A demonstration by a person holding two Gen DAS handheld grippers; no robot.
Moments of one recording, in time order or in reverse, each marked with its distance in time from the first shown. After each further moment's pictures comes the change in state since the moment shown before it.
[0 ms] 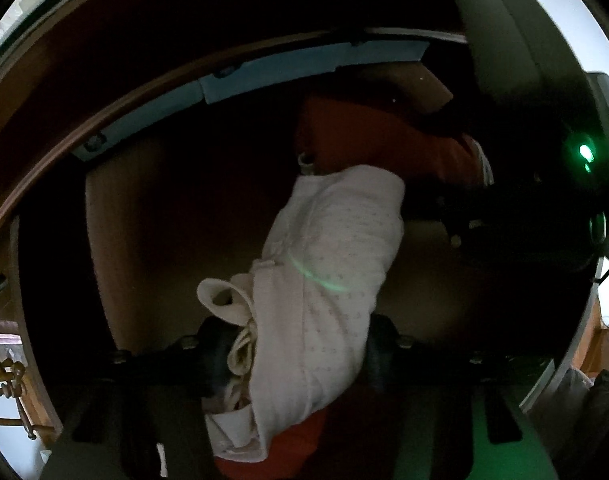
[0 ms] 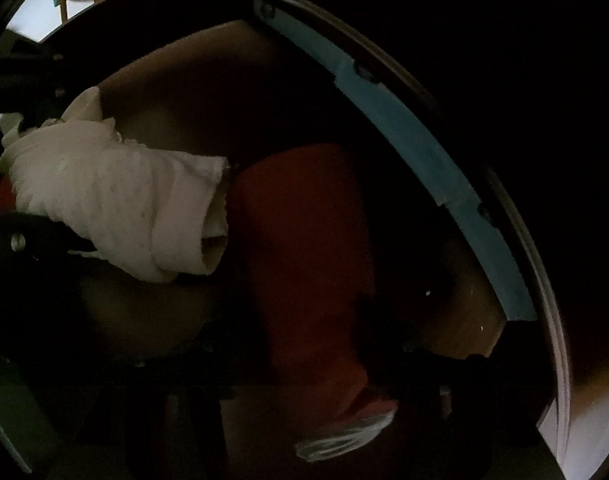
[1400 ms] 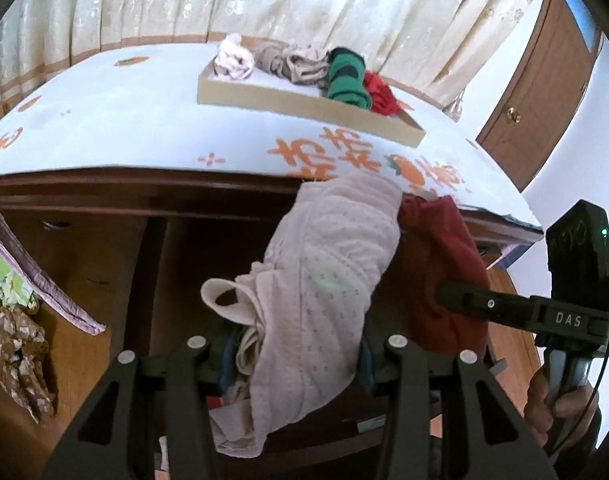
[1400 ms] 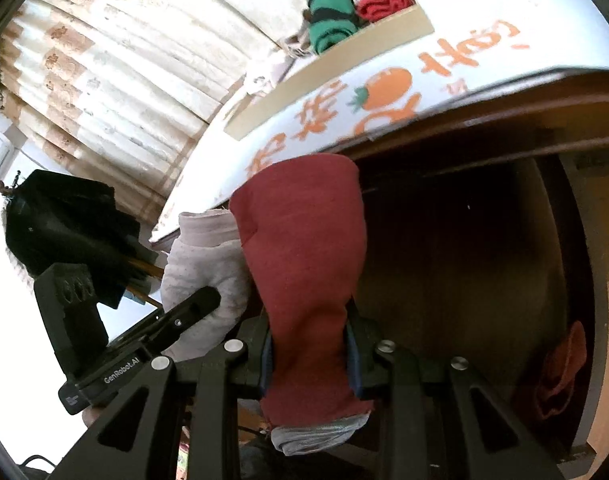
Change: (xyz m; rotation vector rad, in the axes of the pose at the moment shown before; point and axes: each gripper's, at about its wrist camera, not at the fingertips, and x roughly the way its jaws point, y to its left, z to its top) left arm -0.131 0.029 -0.031 -0.383 -0.458 -0.062; right arm -0.127 -0.057 -0.082 0.923 -0.482 0.607
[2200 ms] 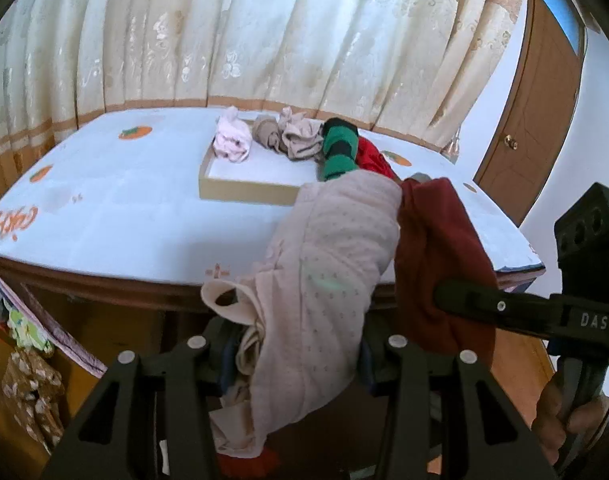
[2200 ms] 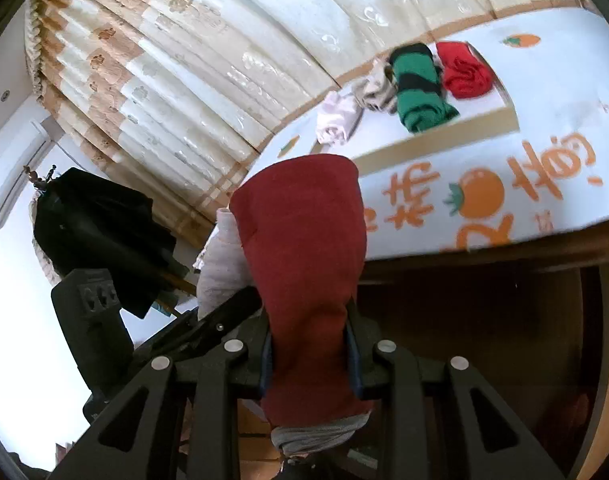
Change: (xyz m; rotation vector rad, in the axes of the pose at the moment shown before) left arm -0.027 -0.016 0.053 0.054 -0.167 0.051; right arm -0.019 0.055 0.045 -0.100 -0.094 0.100
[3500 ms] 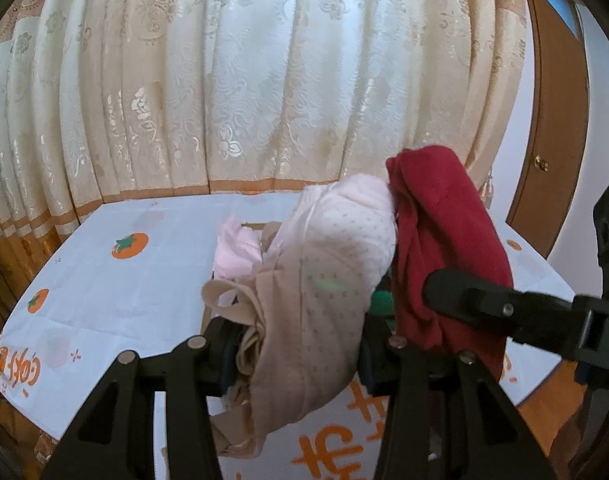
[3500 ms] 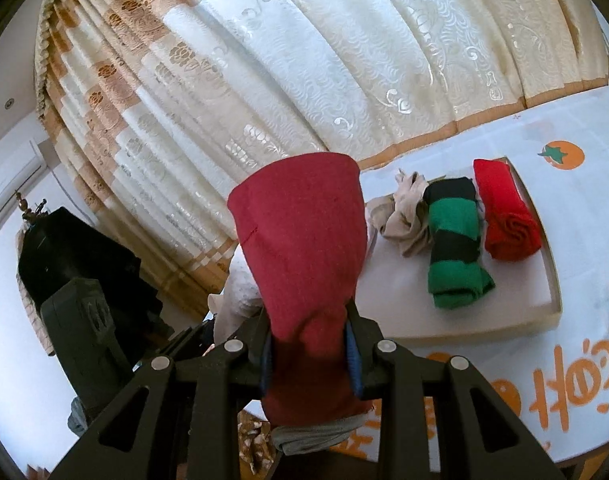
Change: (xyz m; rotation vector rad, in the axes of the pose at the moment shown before) left arm 0.068 -0.018 0.135 0.099 -0.154 0.124; right arm 0.038 0.019 0.143 -0.052 -0.207 -0.045
